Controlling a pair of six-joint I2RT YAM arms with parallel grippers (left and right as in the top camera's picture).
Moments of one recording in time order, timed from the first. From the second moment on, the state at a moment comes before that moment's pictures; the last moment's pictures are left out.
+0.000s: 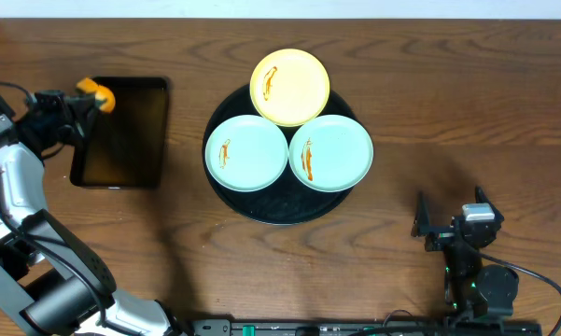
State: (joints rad) left arm 0.63 1.76 1.30 -0.40 0.97 -1.19; right arm -0.03 0.01 0.01 -0.06 -0.09 -0.06
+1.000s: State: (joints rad) left arm 0.60 1.64 1.30 -0.07 1.20 -1.09; right arm -0.03 0.01 0.01 -0.06 -0.09 -0.06
